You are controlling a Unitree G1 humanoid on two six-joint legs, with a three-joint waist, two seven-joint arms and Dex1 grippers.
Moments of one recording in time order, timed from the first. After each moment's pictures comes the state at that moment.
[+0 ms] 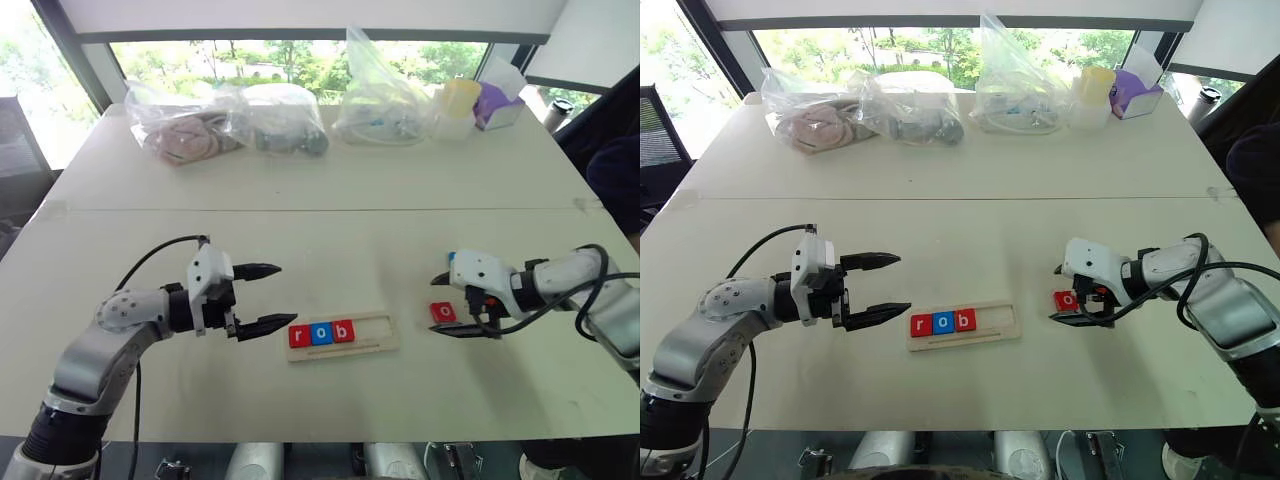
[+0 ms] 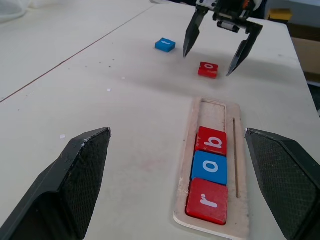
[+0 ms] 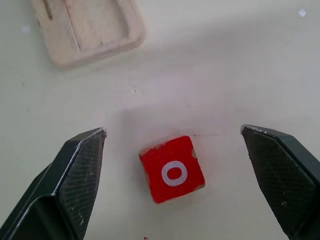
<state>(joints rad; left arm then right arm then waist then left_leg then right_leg) -0.09 0.70 0.04 -0.43 -0.56 0.43 -0.97 -0.41 -1.09 0.26 0.00 0.22 0.28 1.25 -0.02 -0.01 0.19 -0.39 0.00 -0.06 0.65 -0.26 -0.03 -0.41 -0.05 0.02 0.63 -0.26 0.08</state>
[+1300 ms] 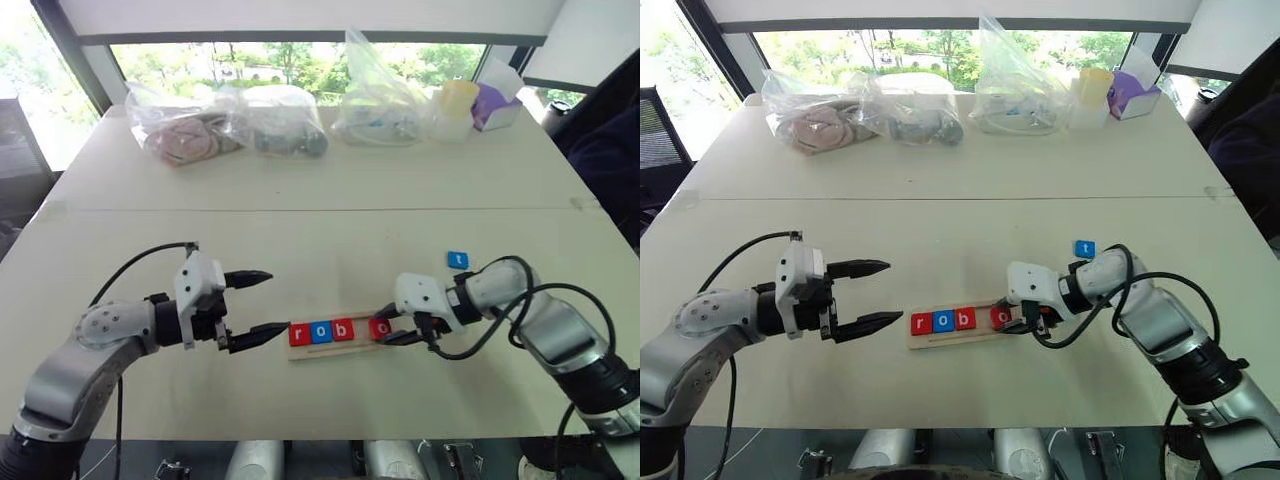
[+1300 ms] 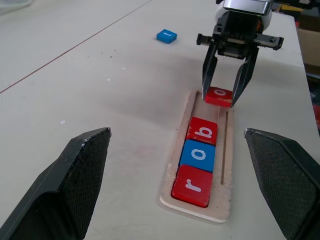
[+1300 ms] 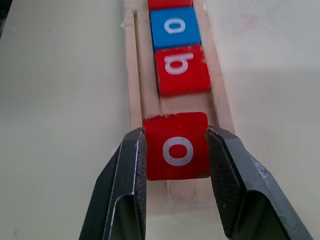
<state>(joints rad) -0.01 0.74 0.09 -0.53 -0.60 0.49 -0.94 -0.41 -0.82 0.35 -0.25 0.16 0.44 1.27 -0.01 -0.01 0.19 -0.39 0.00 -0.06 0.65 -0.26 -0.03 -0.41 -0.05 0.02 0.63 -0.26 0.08</state>
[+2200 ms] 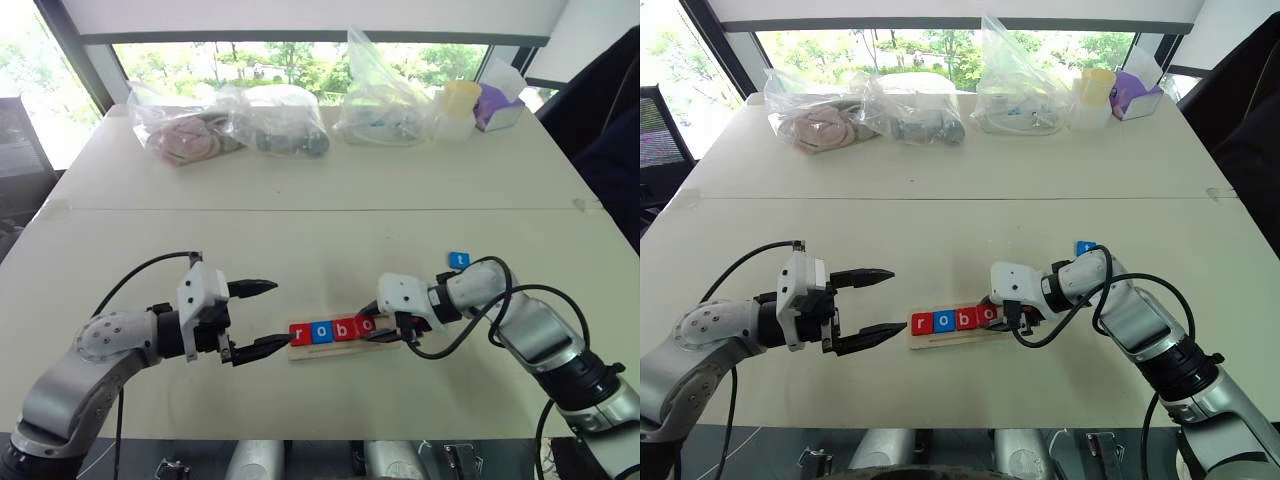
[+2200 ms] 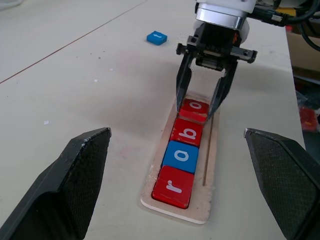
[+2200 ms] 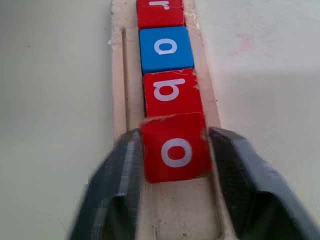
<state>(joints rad) 0.03 0.74 0.09 -0.59 -0.62 0.50 -0.92 -0.43 -0.78 0.38 -0.25 0.13 0.45 1.23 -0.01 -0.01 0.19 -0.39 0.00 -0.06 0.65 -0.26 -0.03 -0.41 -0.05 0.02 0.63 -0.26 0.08</state>
